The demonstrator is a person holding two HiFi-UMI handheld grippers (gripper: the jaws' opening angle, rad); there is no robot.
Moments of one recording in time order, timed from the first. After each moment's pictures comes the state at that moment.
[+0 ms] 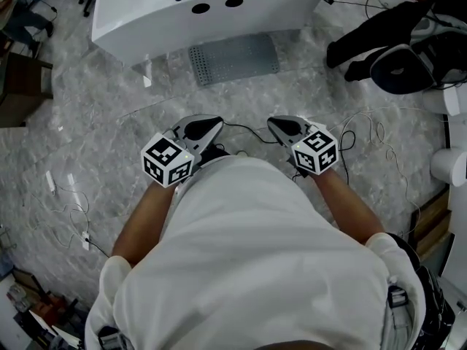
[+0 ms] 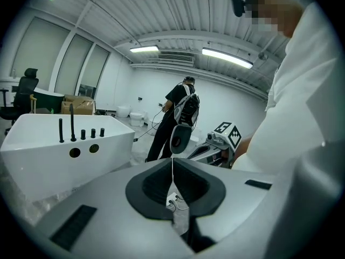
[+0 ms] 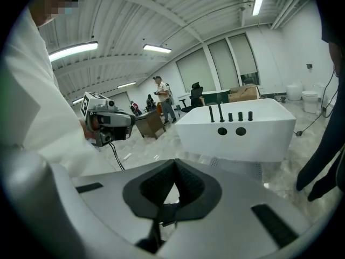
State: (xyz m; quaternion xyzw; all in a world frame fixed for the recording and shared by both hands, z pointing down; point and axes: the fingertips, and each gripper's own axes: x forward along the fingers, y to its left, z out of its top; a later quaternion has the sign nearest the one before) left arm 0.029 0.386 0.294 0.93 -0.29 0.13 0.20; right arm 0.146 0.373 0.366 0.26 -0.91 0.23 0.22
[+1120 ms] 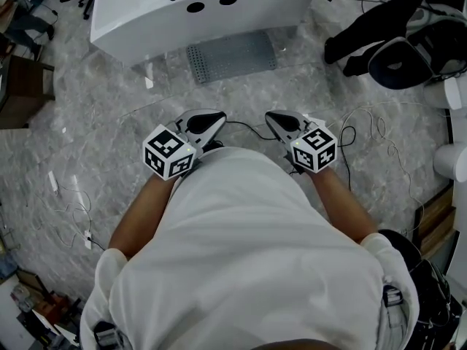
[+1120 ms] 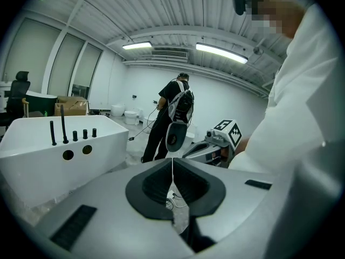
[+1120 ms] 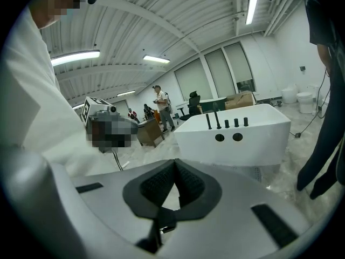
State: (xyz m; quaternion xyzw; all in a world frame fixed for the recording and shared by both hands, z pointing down) left arm 0.055 0.397 0.285 0.94 -0.26 0.15 0.19; right arm 0.156 0.383 0.346 0.28 -0.92 0.22 0.17
